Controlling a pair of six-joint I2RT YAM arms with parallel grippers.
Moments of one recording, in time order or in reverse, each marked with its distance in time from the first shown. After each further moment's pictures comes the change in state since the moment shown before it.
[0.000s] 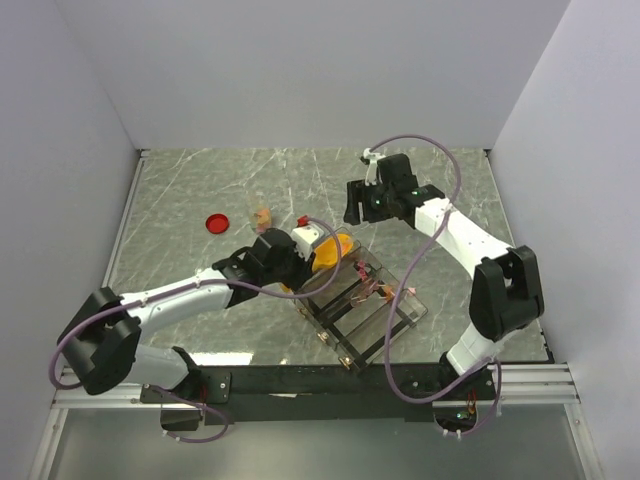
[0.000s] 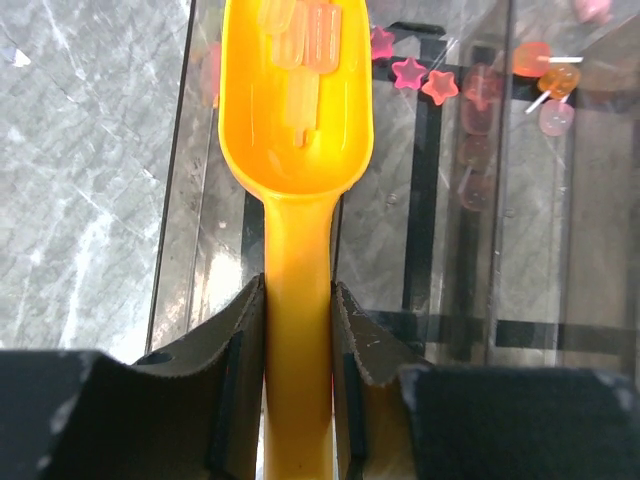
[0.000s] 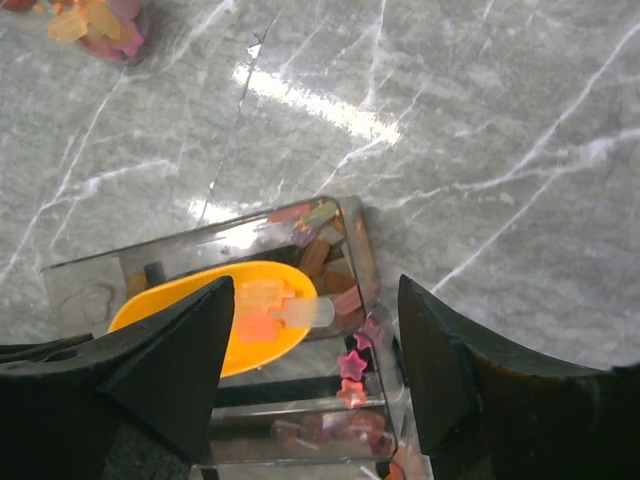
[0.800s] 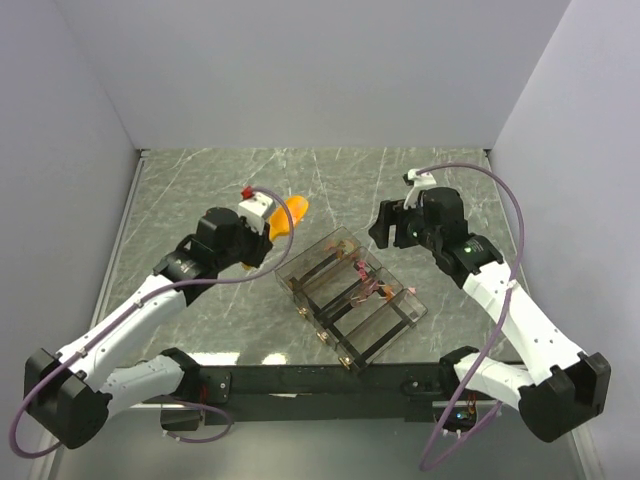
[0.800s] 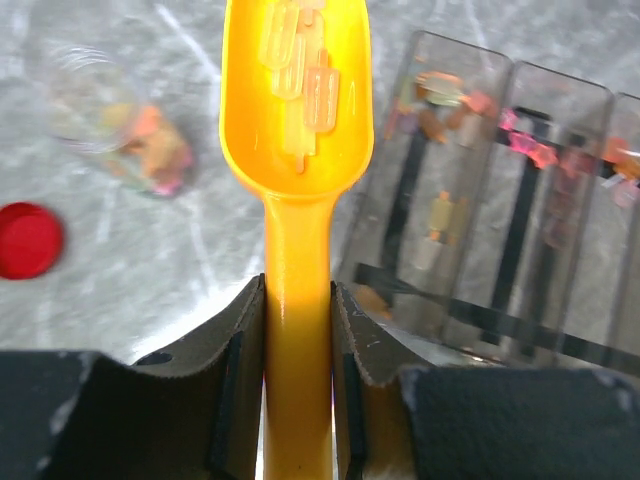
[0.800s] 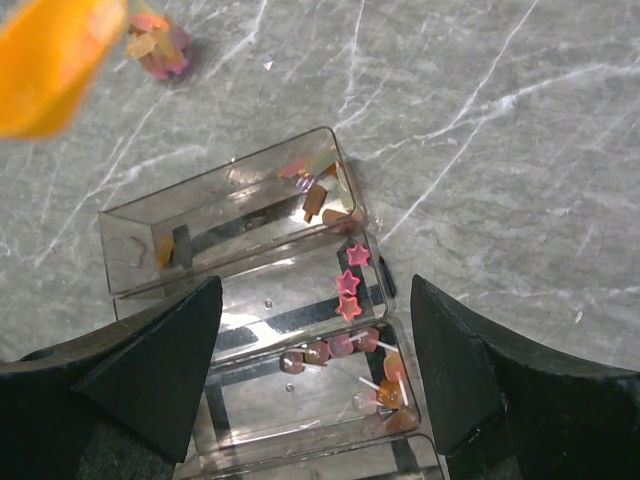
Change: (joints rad) left arm 0.229 -0.311 0.065 -0.269 -0.013 0.035; right arm -0.002 -0.586 -0.335 0.002 0.105 0.042
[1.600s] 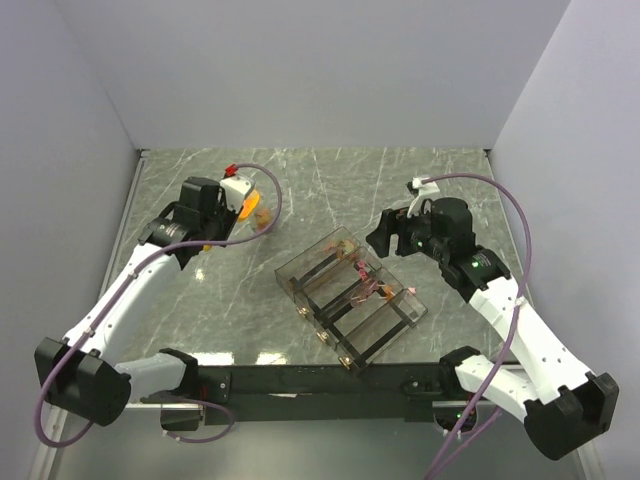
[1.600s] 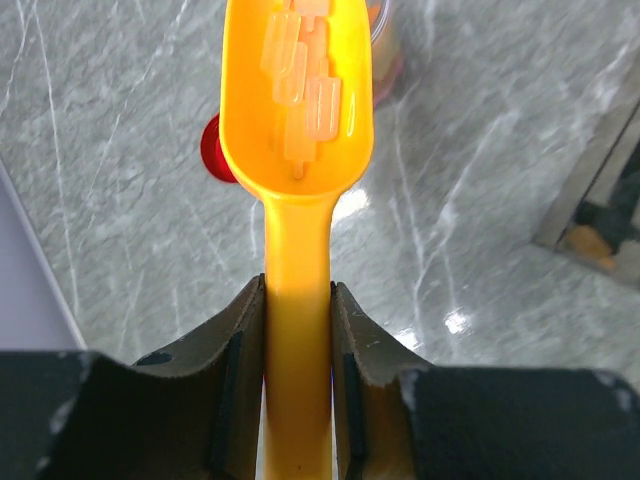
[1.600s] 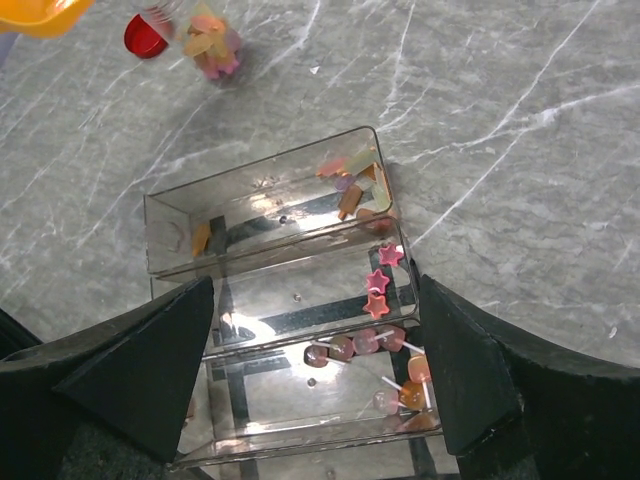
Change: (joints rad) left arm 0.228 0.134 0.267 -0.339 -0.132 0.286; right arm 0.004 -0.106 -0.079 0.045 -0.084 0.006
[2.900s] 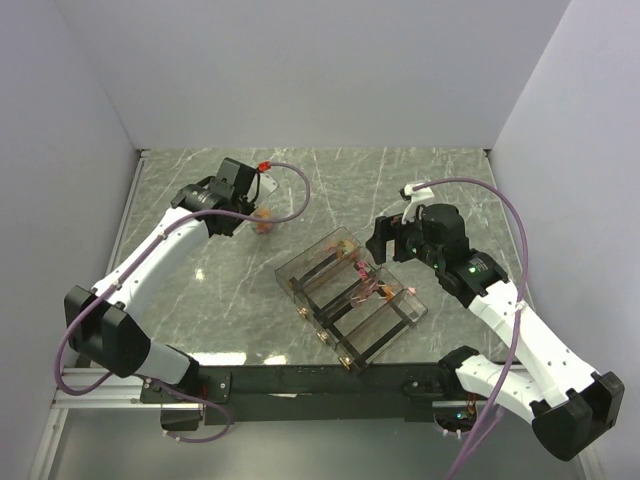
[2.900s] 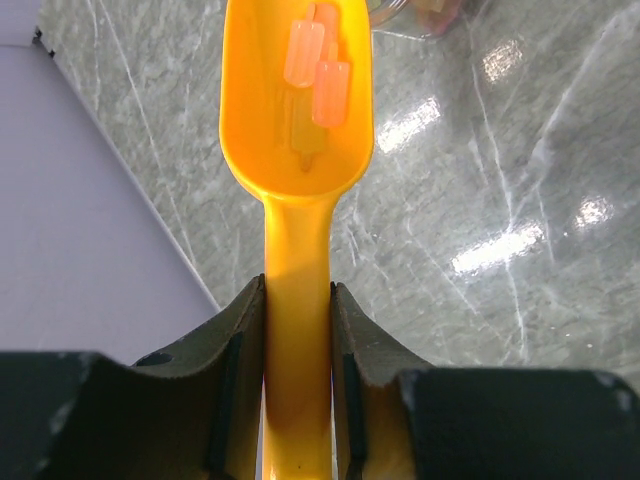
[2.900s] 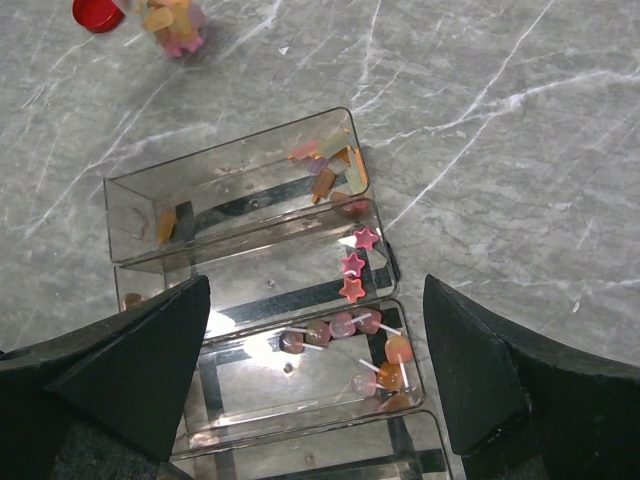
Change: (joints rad) left arm -0.117 0.267 0.282 -0.263 -0.263 0.144; right arm 0.096 -0.020 0.000 -0.053 0.159 -0.035
